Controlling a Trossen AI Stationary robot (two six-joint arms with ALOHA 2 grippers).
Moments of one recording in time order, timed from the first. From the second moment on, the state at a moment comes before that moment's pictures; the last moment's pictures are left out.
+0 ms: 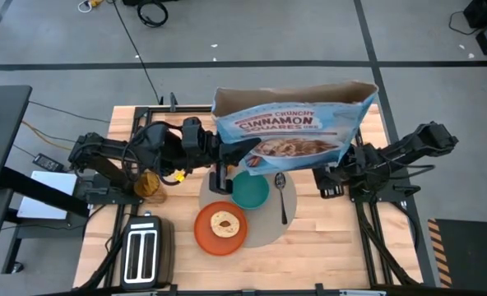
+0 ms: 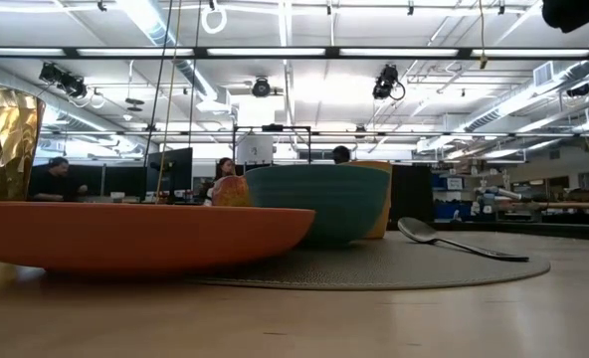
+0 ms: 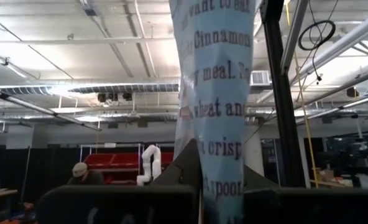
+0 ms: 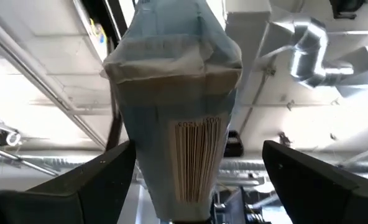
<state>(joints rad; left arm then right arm) -0.21 1.58 1.63 0.60 -0.17 0.12 0.25 1.19 0.56 1.56 0.07 -0.19</state>
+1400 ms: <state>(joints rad) -0.17 1.62 1.63 0.55 -0.21 0.18 0.25 1.19 0.65 1.56 0.00 -0.16</state>
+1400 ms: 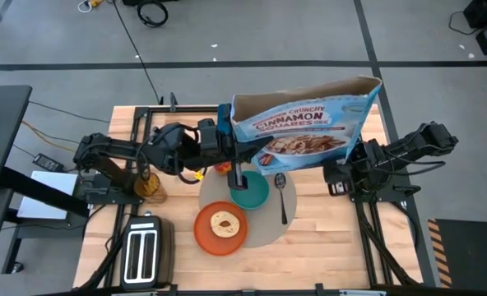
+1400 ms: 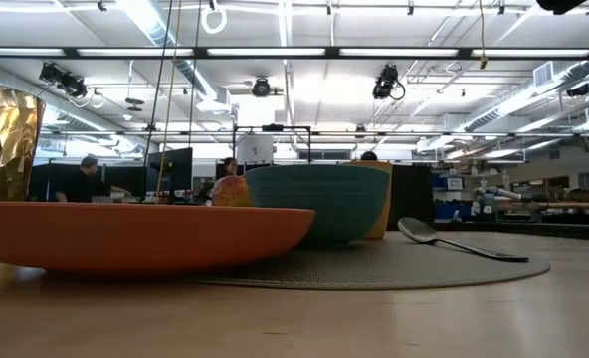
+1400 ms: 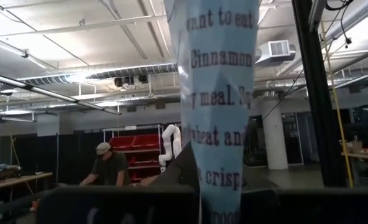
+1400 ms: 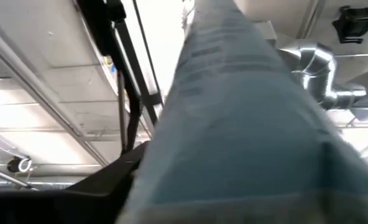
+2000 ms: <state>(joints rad) -0.18 1.59 1.63 0.39 -0.26 0.20 0.25 1.19 0.65 1.55 0.06 -0.18</state>
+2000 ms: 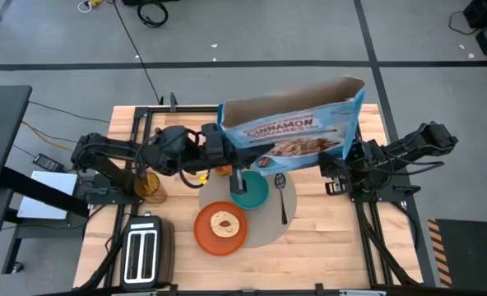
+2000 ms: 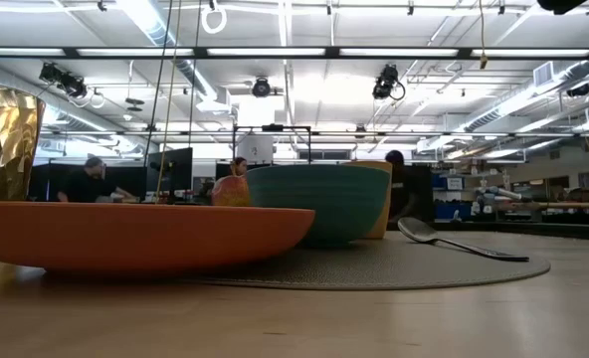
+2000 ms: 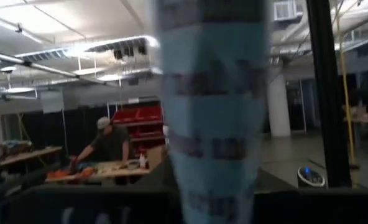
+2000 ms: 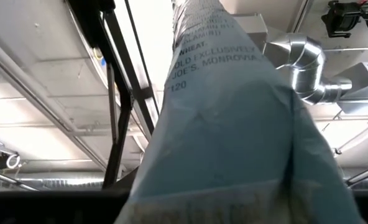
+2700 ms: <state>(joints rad) -0.27 1.42 1.63 -0.07 -0.33 0.21 0.25 1.03 0.65 1.29 0.10 -0.19</state>
